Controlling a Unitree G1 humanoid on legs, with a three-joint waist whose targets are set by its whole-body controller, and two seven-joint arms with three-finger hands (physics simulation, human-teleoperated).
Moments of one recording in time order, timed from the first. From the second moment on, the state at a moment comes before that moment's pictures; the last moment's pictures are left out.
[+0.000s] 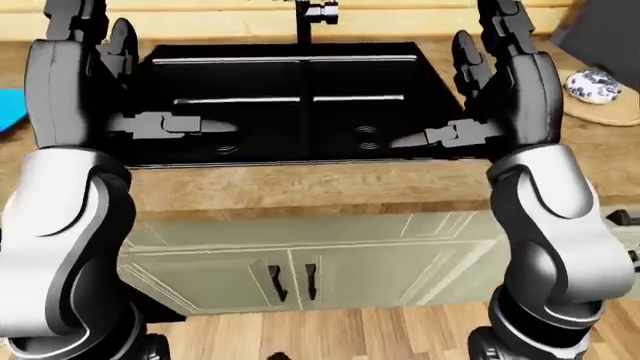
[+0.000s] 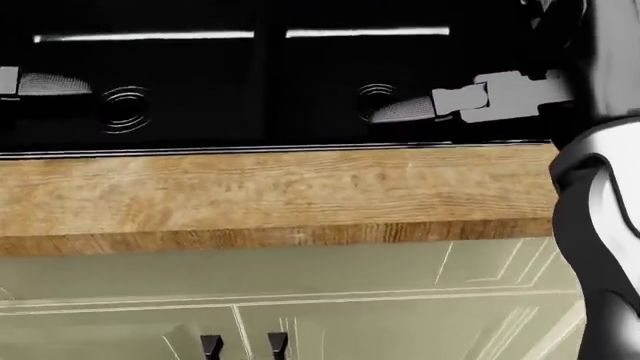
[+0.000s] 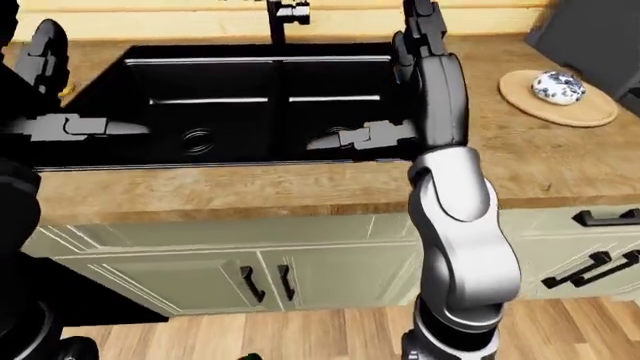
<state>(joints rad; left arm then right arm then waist) -0.66 0.44 0.29 -0.66 -0.29 0.94 0.13 -0.67 -0.21 -0.15 -0.63 0.13 0.86 -0.02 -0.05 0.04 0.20</state>
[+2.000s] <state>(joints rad) -0.66 0.45 0.31 -0.66 -0.22 0.94 0.11 -0.66 -0.20 -0.12 -0.63 0.14 0.83 -0.03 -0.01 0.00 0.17</state>
